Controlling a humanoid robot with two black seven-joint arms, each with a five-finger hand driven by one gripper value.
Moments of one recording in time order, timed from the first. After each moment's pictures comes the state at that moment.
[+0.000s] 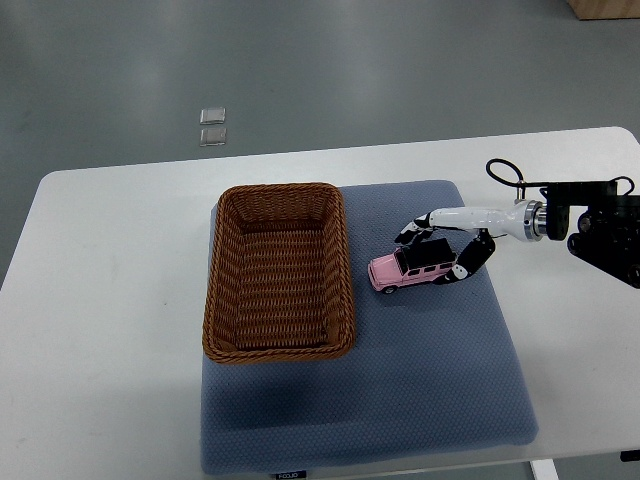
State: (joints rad) left arm 0.02 0.00 -0.06 -0.15 0.12 -0.02 0.00; right arm 0.95 -0.44 0.09 0.70 -1.32 0.28 0.61
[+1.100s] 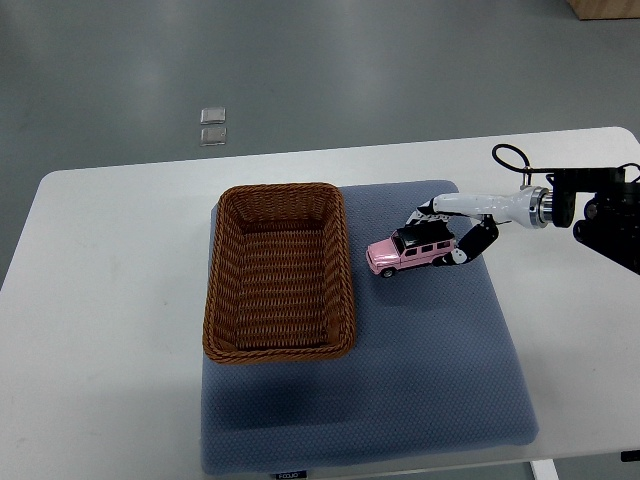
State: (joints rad) left arm 0.02 0.00 -0.06 -0.15 0.12 -0.02 0.00; right arm 0.98 -0.46 0.11 0.70 -1.30 0.29 0.61
